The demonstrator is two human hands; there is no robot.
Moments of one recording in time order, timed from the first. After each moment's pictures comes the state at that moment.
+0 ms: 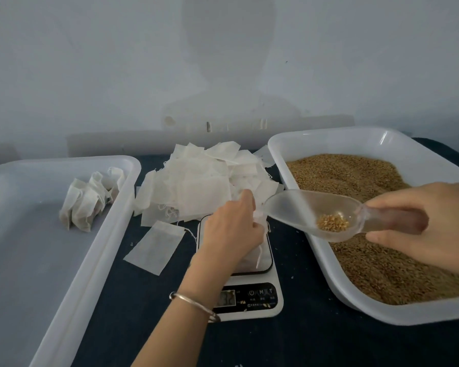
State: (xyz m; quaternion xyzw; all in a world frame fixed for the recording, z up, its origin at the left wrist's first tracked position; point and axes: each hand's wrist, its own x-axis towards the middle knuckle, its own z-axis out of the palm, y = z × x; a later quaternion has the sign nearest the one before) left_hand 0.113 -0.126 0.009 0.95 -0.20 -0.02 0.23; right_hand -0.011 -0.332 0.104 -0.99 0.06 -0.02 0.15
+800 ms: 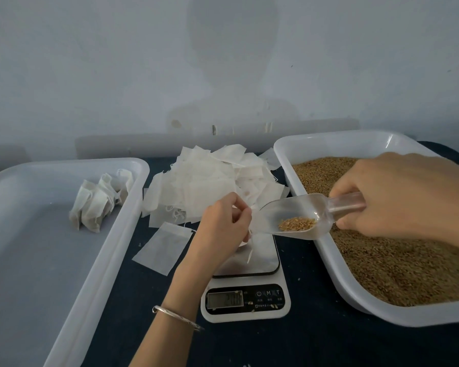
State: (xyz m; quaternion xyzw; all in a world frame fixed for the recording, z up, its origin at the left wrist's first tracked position) left_hand 0.108 -0.097 0.016 0.87 -0.16 -0.04 0.47; right_hand 0.032 -0.287 0.132 -1.00 0.02 0.05 -0.03
